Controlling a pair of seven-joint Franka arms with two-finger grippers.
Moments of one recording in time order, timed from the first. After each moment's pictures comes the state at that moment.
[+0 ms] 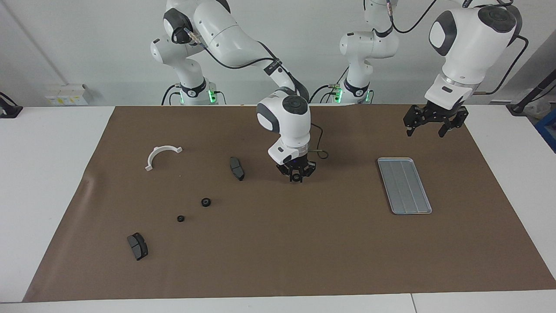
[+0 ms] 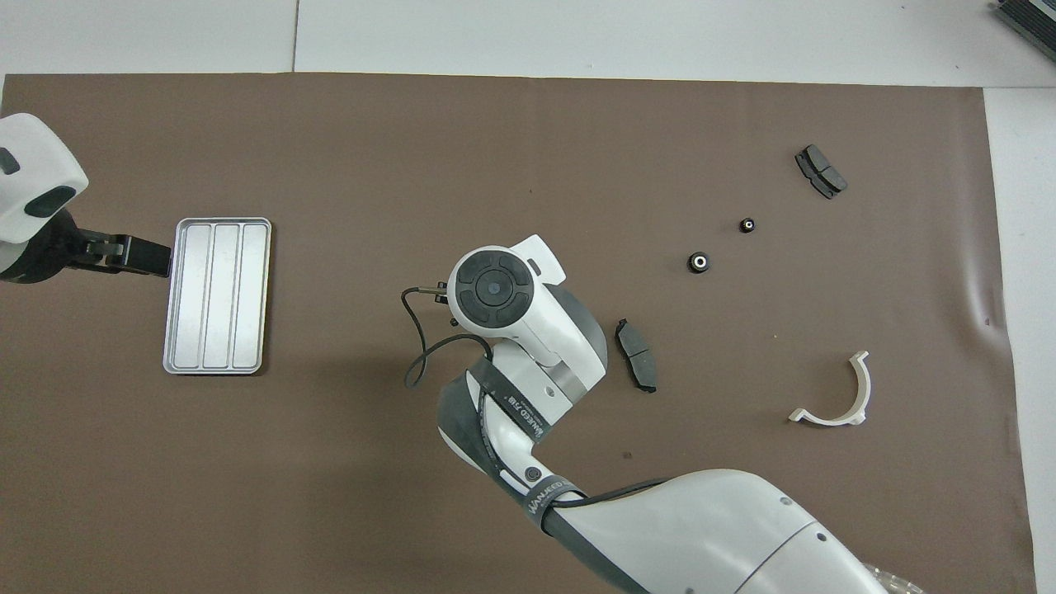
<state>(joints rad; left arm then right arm) -0.11 -0.03 0.04 -1.75 0.03 1.77 0.07 0.59 0.58 0.09 -1.57 -0.09 2.28 0.91</state>
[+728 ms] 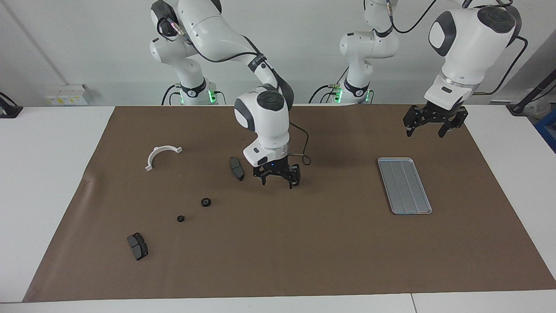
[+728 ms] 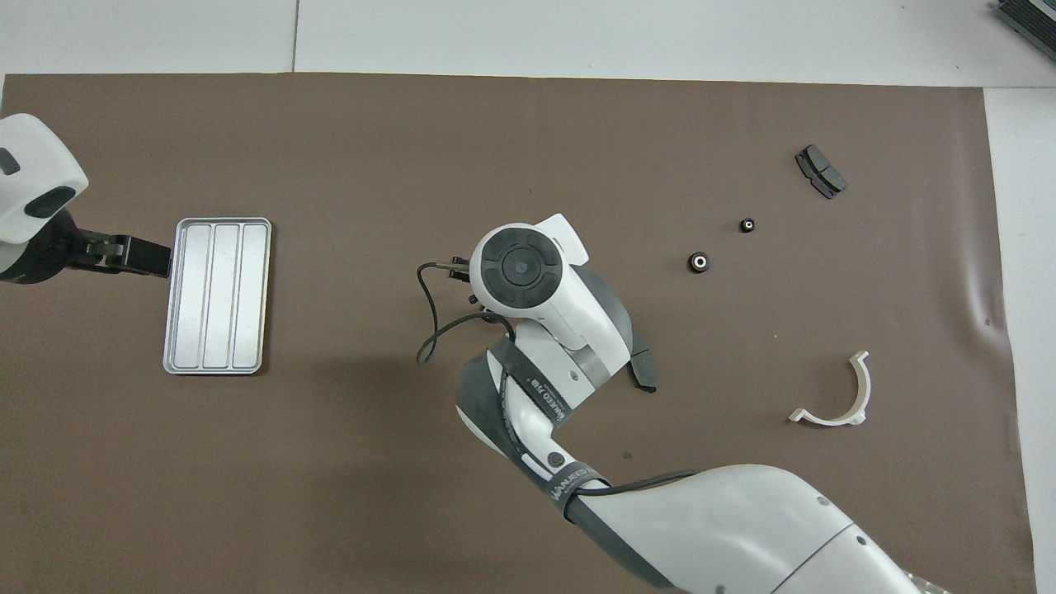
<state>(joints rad) -0.11 -0.04 0.03 -1.76 0.03 1.78 0.07 0.44 0.44 0.06 -1.63 -0.10 2.25 0.80</state>
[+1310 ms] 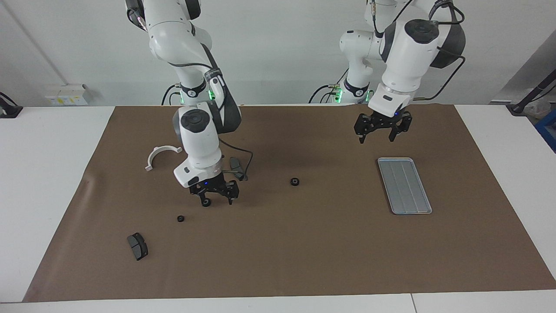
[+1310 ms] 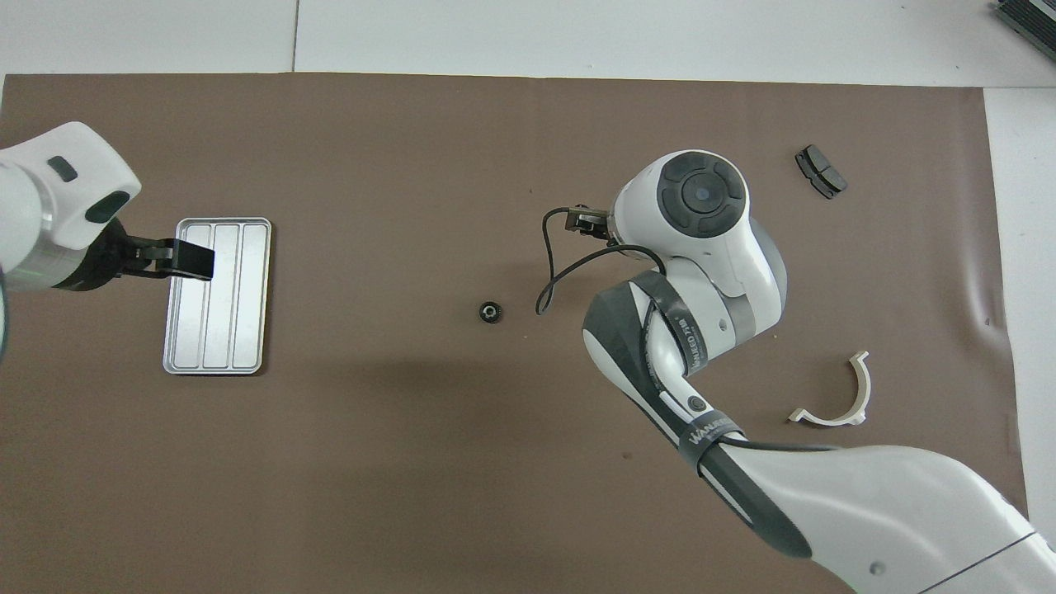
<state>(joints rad) -0.37 0.00 0.01 -1.86 0.03 1.93 -0.36 0.17 0.40 0.06 -1.84 -0.10 2.41 0.43</state>
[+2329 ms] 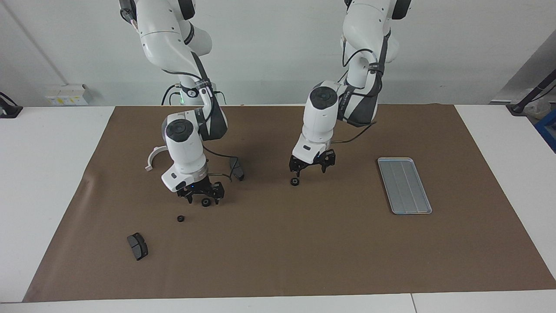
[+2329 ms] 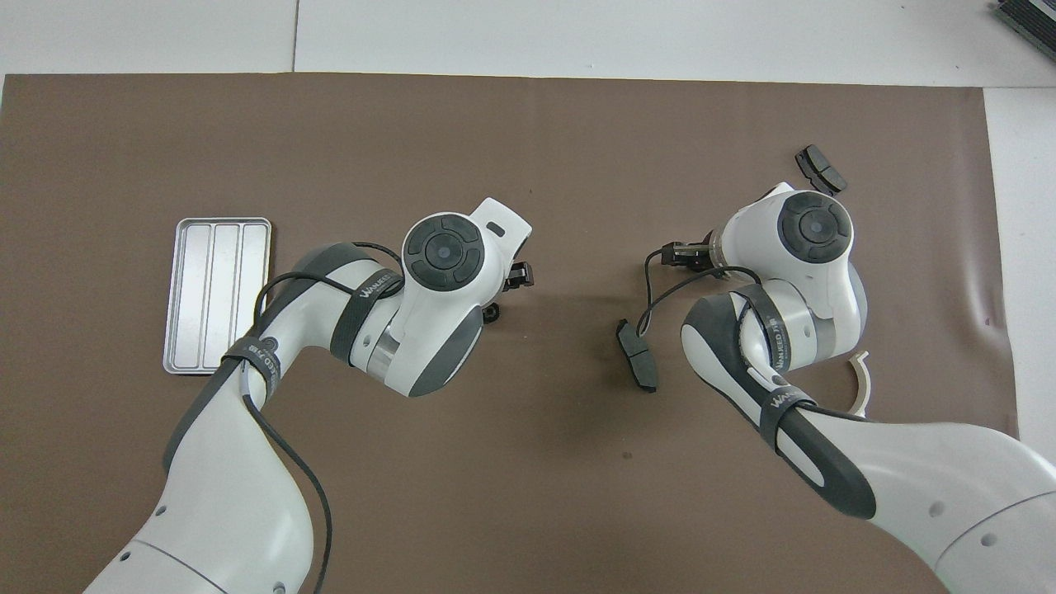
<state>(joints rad) -0.61 0.43 0.01 -1.77 0.01 2.30 -0.70 0.14 0.39 0.07 -1.96 -0.10 2.47 0.35</state>
